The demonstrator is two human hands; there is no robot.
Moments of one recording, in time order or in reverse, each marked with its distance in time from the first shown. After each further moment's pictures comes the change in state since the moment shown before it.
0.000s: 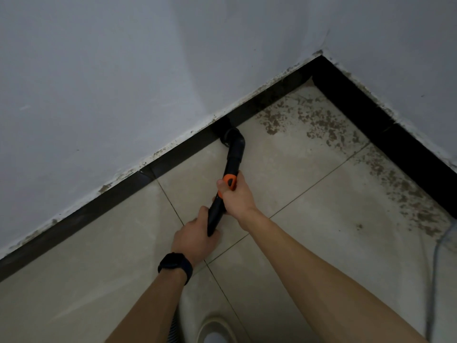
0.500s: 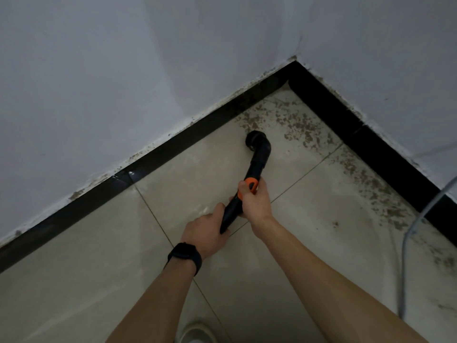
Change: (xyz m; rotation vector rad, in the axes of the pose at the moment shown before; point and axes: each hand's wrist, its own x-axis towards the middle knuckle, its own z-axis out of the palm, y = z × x) left_hand 0.024 0.056 0.018 0.168 -0.100 0.235; right_hand -0.008 0.015 -0.073 0.164 0.263 0.009
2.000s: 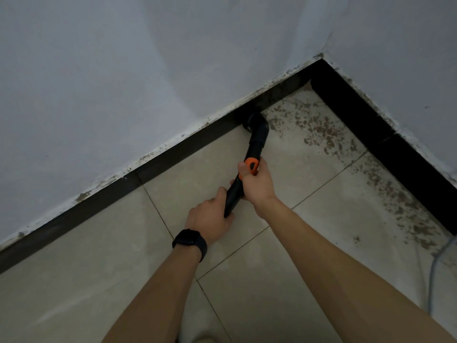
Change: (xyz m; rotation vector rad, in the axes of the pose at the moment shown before) left_hand 0.041 -0.026 -0.021 -0.067 0.117 -0.047; right_hand 0.039 -0.040 0.041 -0.100 -0.089 -0.062
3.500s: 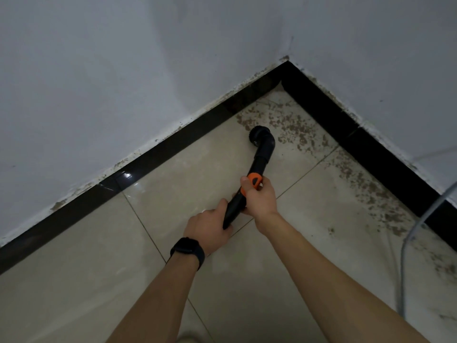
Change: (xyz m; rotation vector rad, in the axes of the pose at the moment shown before) left_hand -0.013 0.045 0.024 0.058 -0.062 0.090; right_hand -0.018 0.033 -0.064 0.116 0.110 0.058
